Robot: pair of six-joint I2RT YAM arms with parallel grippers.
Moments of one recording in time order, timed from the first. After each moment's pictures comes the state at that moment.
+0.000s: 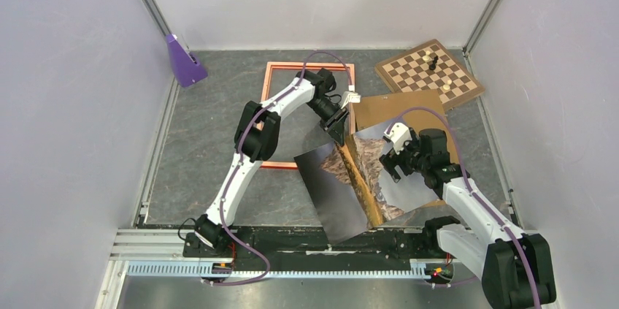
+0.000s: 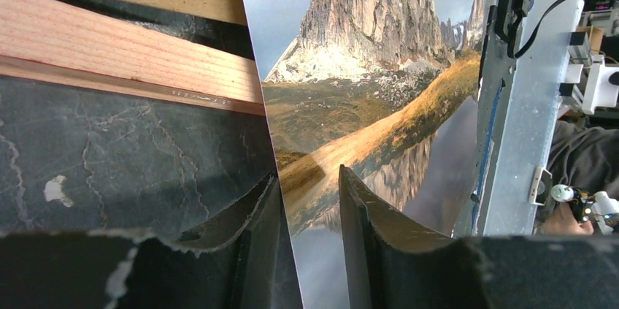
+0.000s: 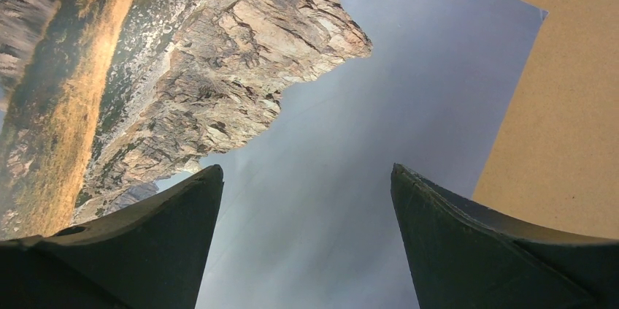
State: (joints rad) left arm -0.58 2.59 2.26 -1.18 0.96 0.53; right arm 0.19 0.96 0.42 -0.20 -0.32 -0.52
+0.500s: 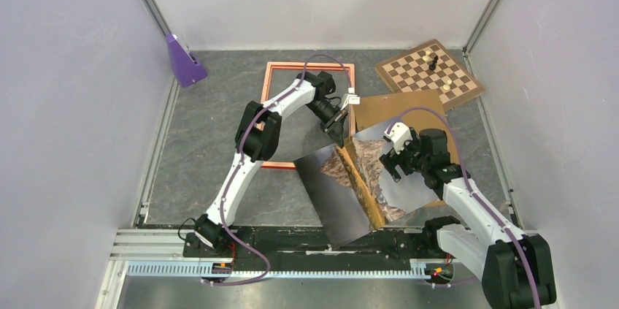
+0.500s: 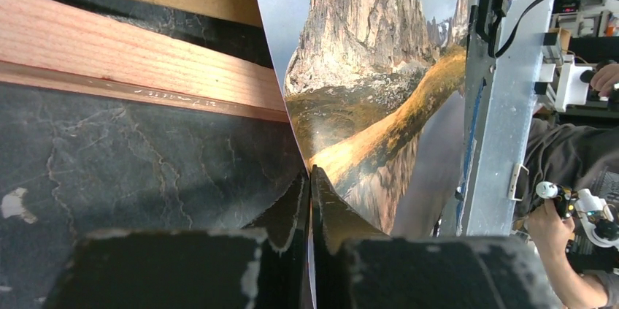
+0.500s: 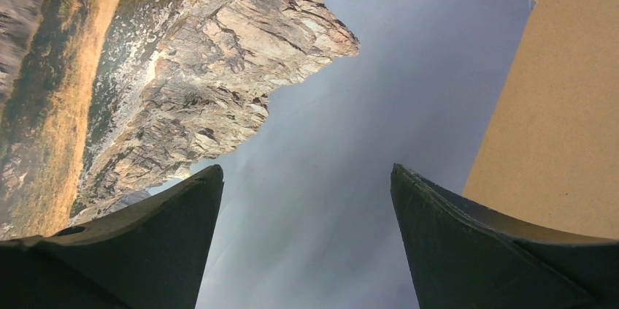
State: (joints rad) left arm -0.58 2.61 2.26 -1.20 1.00 0.53; right arm 0.19 0.95 0.42 -0.20 -0.31 -0.52
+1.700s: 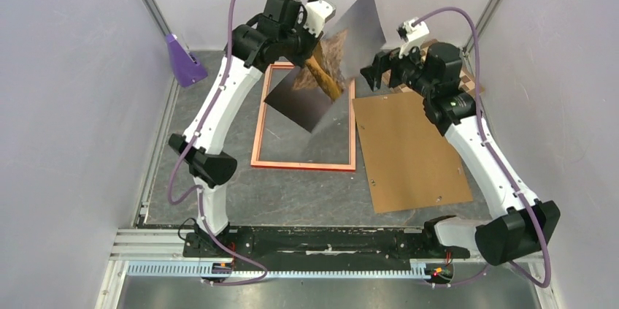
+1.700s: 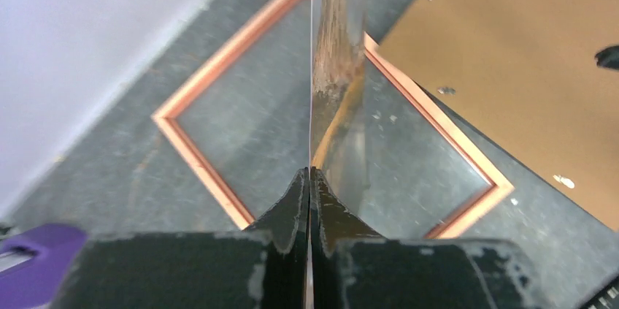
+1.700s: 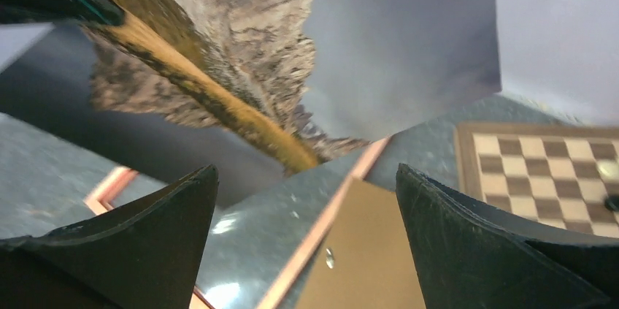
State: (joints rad) left arm -0.57 1.99 2.47 -1.13 0.13 0.25; right arm 0.26 1.25 1.23 -0.18 -0.30 0.00
